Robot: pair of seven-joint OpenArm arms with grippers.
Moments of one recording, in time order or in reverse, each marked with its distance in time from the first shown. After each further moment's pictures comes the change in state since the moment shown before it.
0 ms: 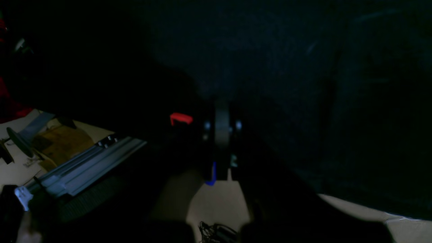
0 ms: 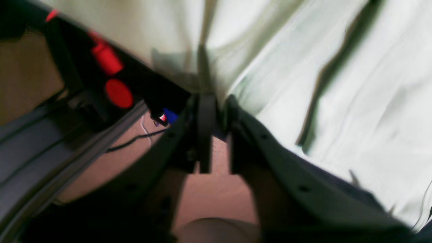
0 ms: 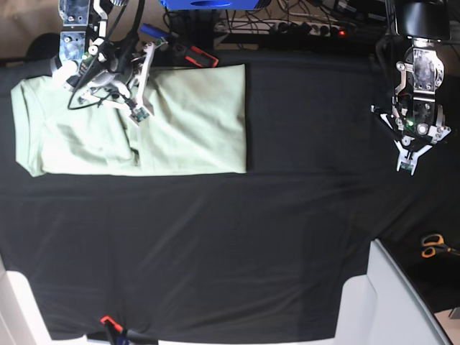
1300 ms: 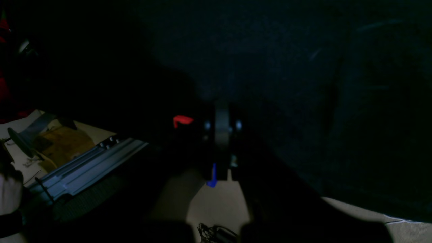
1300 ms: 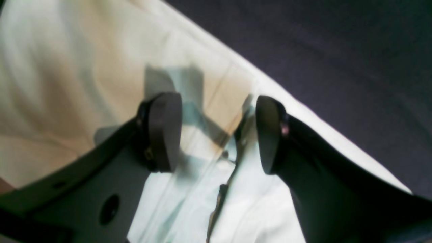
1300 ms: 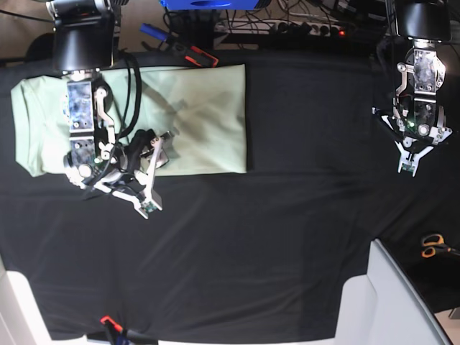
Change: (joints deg) left arm 0.4 0.0 -0.4 0.2 0.2 0.0 -0.2; right arm 27.8 4.6 -5.4 -25.1 0.2 -3.6 7.7
